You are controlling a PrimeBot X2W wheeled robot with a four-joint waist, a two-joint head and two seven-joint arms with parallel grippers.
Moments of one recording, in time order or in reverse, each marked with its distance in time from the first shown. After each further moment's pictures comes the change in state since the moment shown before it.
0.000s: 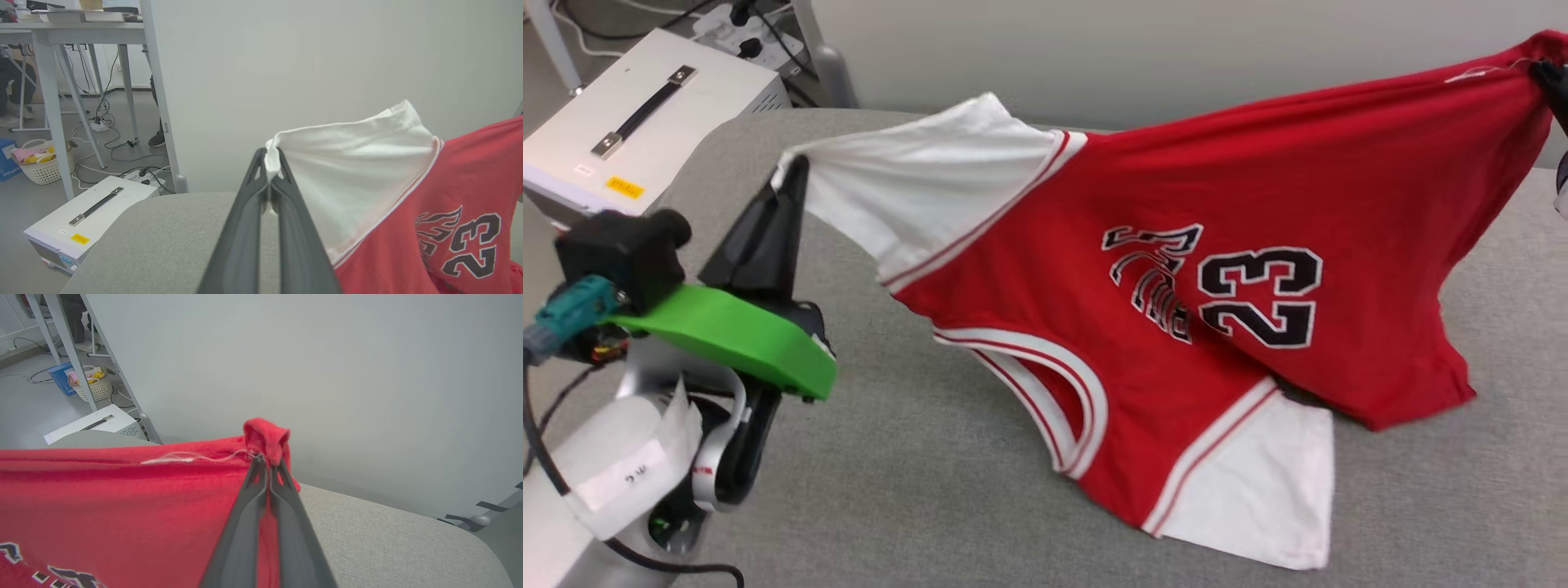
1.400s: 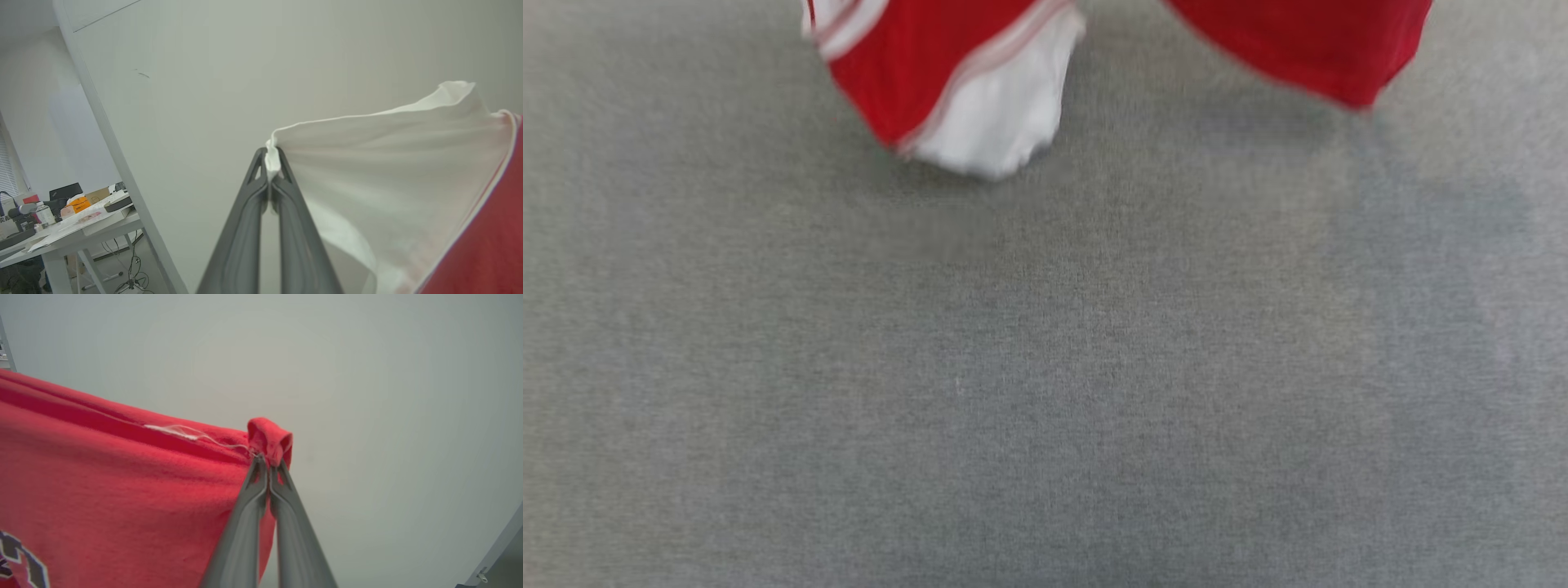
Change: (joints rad) left arm -1.015 0.076 0.046 0.356 0.216 -0.302 0.171; right arm -0.454 0.136 -0.165 -0.153 -0.203 0.000 -0.069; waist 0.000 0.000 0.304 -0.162
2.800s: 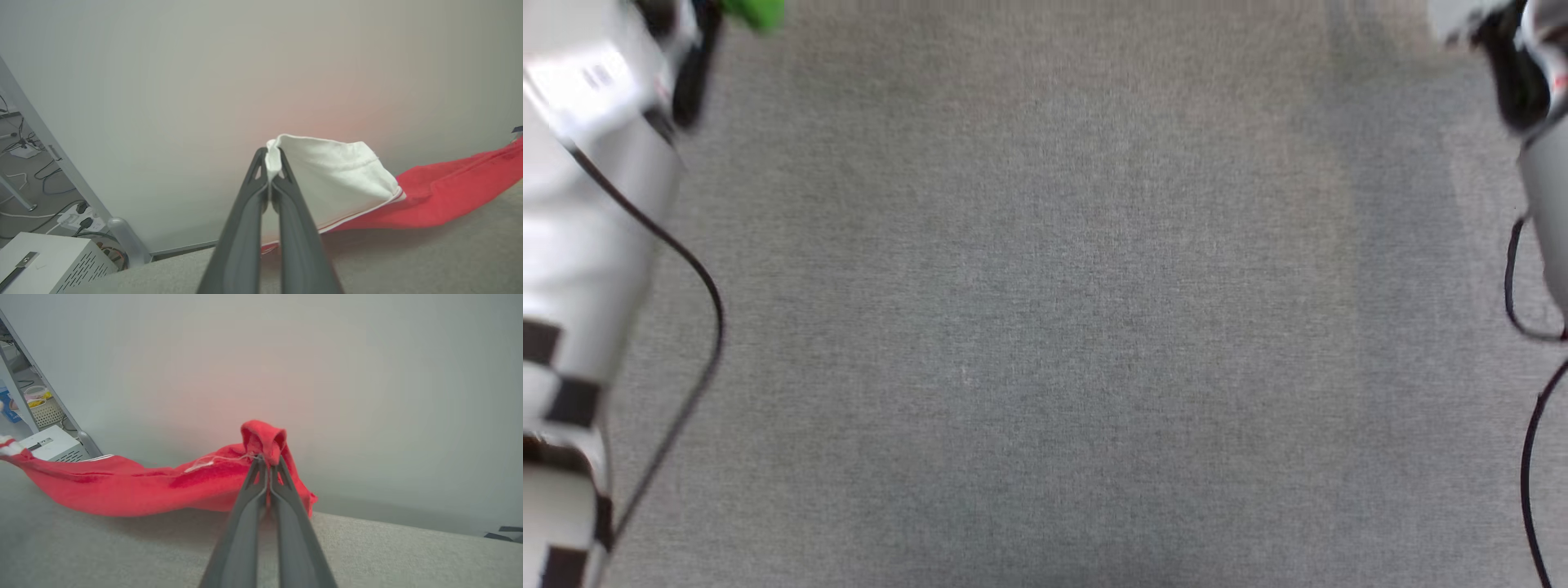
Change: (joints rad) left arm 0.200 -0.379 -0.097 0.660 -0.030 -0.196 -0.380; right arm -0.040 0.155 0.286 0.717 -0.031 0.000 -0.532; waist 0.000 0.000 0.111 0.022
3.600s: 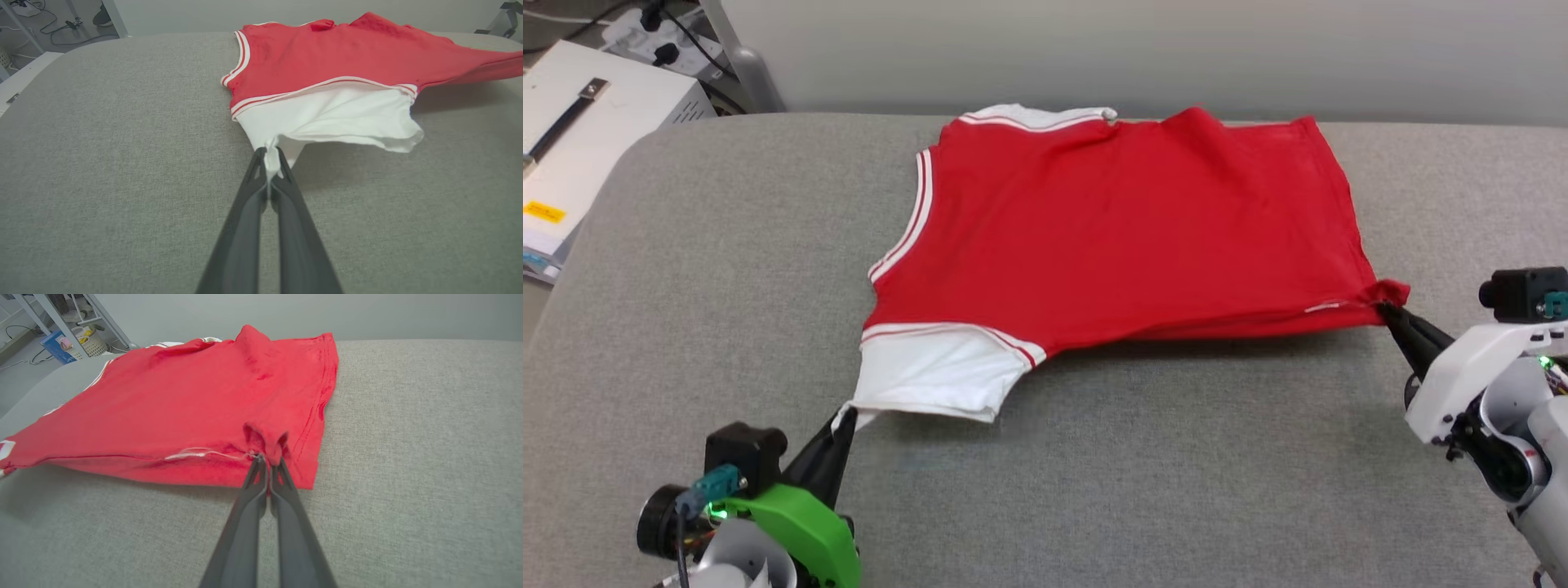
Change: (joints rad) left arm 1.082 0.229 -0.068 -0.659 -0.144 0.313 0.084; right arm 0.711 -0.238 0.241 -0.283 0.450 0.000 0.175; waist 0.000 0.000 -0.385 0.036
